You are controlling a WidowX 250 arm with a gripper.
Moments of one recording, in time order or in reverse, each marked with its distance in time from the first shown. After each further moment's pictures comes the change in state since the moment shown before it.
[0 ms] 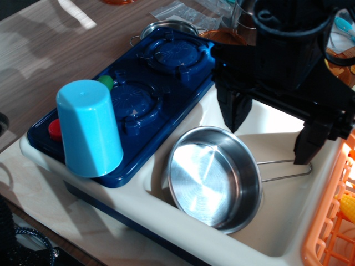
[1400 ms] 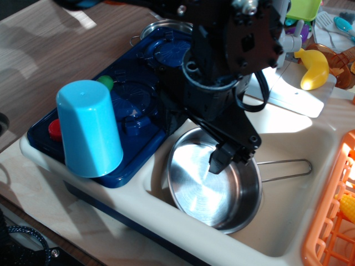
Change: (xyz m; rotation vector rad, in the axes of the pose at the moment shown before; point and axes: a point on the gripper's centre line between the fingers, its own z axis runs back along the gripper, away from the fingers) arm -0.013 0.064 -0.041 0.198 -0.013 -0.139
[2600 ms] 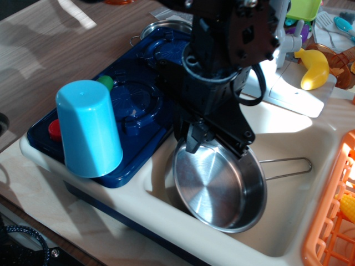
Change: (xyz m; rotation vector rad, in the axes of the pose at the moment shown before) arm 0.001 -0.004 0.006 0.012 0.077 -0.054
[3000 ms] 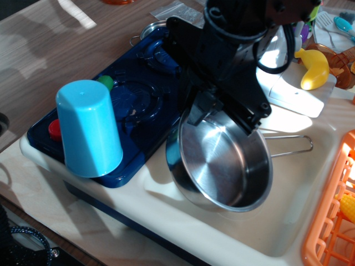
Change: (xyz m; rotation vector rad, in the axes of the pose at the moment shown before) arm 0.005 0.014 0.032 0.097 0.028 -0.051
